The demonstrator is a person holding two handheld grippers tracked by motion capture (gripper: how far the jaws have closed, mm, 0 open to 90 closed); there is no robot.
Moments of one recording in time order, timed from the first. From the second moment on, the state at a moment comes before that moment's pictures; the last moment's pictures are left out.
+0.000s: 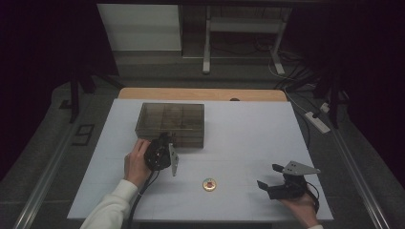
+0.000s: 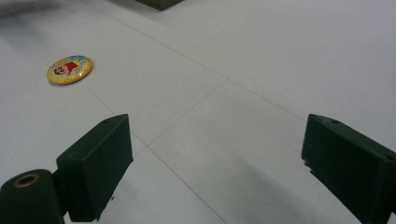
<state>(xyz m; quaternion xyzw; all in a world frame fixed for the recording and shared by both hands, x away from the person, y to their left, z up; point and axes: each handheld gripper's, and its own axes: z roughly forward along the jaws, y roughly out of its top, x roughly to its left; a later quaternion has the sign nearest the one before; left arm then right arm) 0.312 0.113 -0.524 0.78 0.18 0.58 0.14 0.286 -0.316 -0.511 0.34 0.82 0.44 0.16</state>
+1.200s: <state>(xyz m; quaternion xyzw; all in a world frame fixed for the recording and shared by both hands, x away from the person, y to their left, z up) 0.312 0.115 -0.528 0.78 0.18 0.59 0.13 0.286 -0.317 -0.511 0.33 0.82 0.45 0.16</state>
